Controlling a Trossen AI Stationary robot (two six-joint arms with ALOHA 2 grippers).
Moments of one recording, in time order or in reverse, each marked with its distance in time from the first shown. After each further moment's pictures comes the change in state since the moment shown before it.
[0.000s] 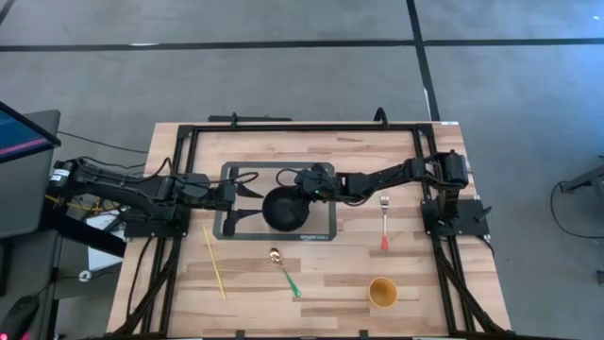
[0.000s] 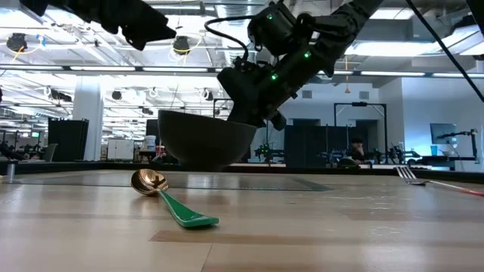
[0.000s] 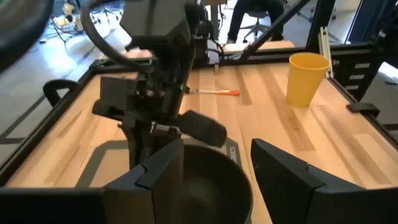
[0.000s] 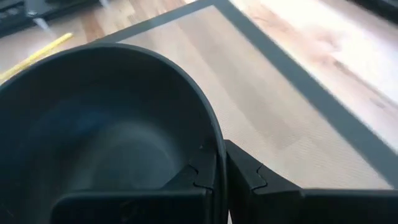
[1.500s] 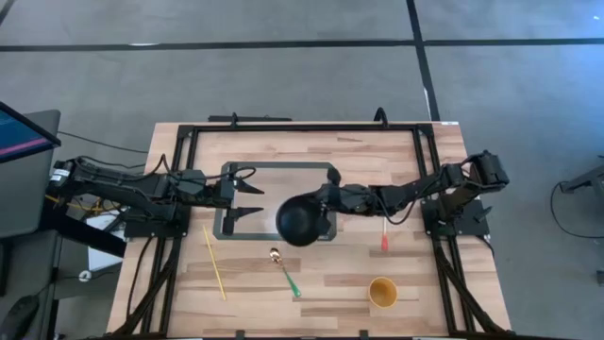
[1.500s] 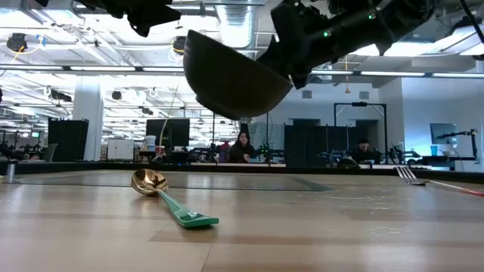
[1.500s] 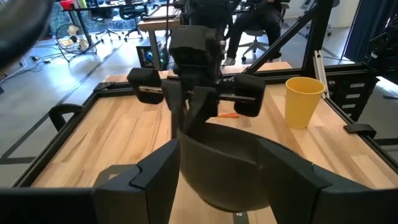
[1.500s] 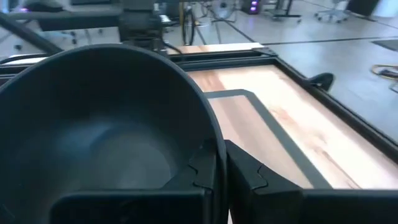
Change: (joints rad) left arm 0.000 0.000 0.053 0.024 0.003 0.026; right arm 0.139 -0.298 -0.324 0.373 0.131 -0.268
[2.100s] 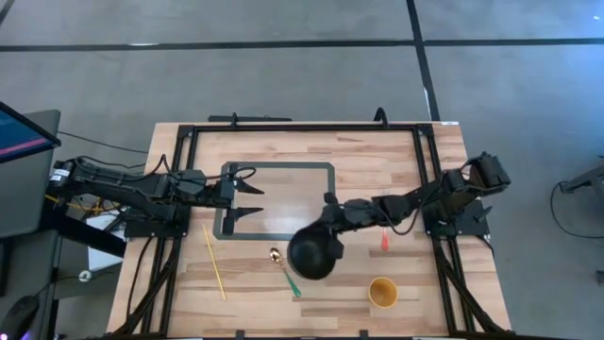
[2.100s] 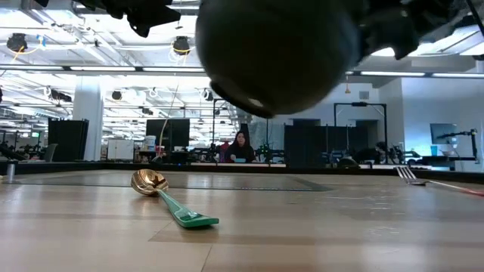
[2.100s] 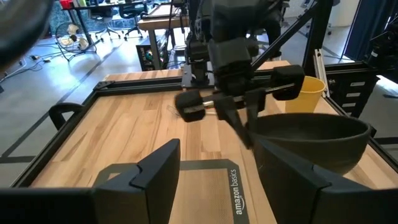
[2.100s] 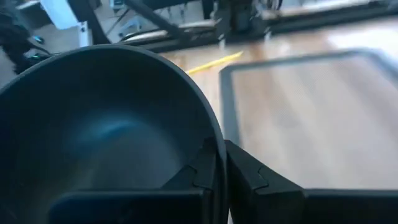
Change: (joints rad) left arm 0.000 0.000 0.000 -0.004 0.000 0.000; right arm 0.102 0.000 -0.052 -0.001 -0.268 0.134
